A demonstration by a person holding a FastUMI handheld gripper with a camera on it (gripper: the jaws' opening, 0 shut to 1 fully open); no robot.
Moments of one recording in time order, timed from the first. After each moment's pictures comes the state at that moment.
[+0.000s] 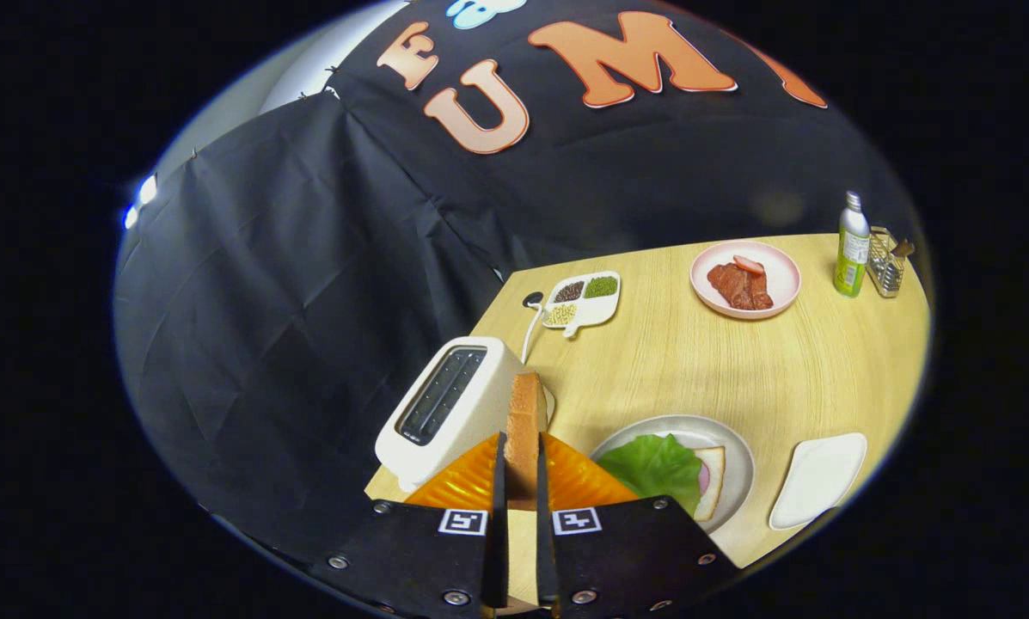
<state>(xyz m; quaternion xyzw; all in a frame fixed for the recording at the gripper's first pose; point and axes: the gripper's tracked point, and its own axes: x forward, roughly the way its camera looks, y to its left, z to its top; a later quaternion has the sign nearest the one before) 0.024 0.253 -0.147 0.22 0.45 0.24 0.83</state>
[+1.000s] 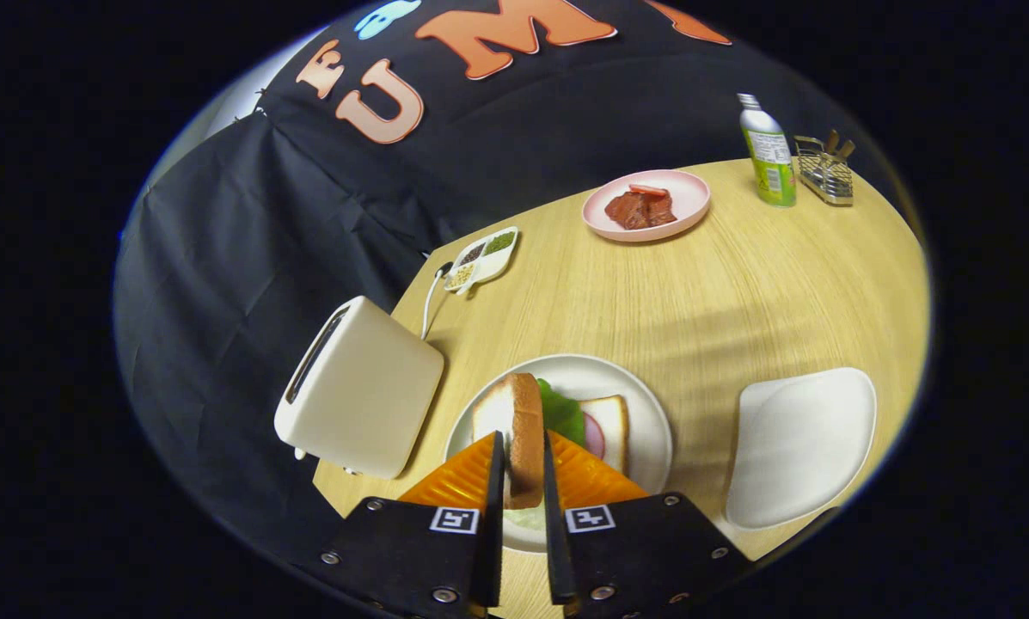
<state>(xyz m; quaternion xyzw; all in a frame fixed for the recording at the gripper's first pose) -0.003 0.168 -0.265 0.23 0.50 0.15 0.82</state>
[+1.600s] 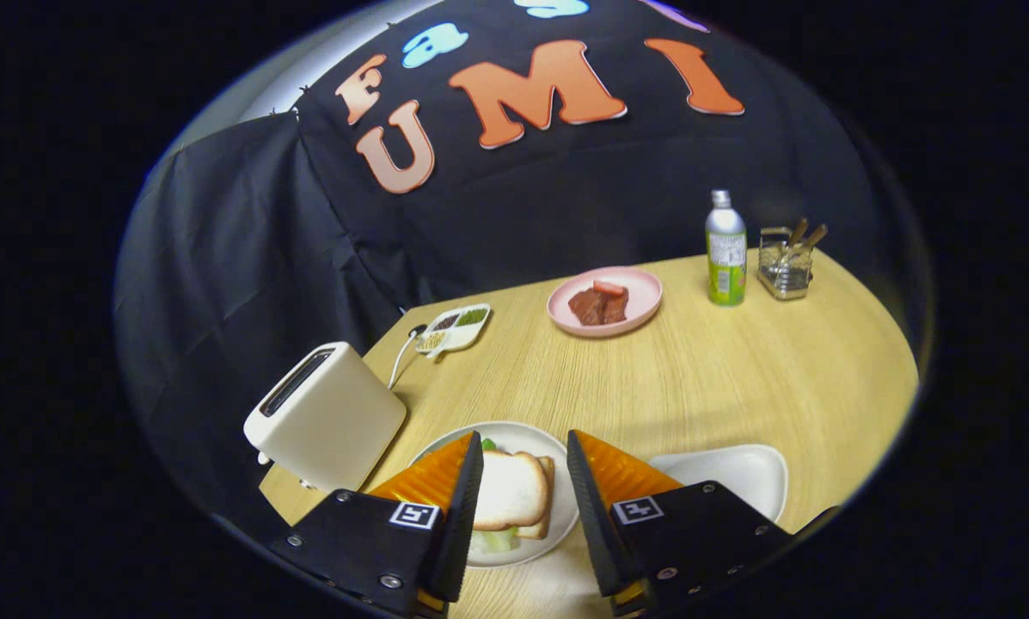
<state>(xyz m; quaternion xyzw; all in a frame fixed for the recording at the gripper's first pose) 0.030 0.105 -0.202 0.16 0.35 0.11 0.92</state>
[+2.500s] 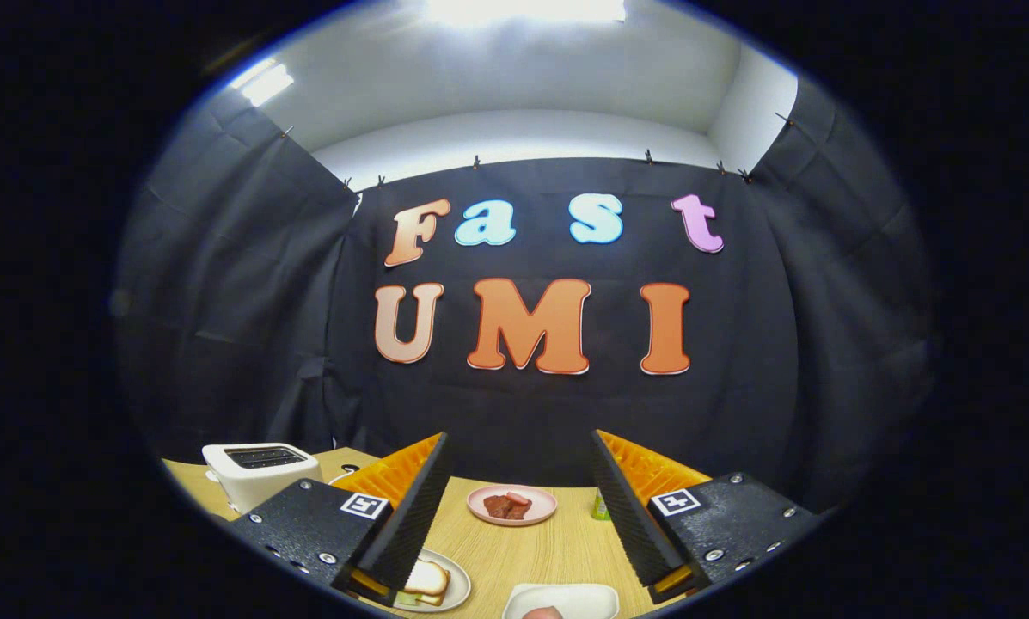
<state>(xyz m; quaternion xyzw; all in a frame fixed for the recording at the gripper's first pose) 0.013 0.033 -0.009 0.00 -0.01 0.01 1.00</state>
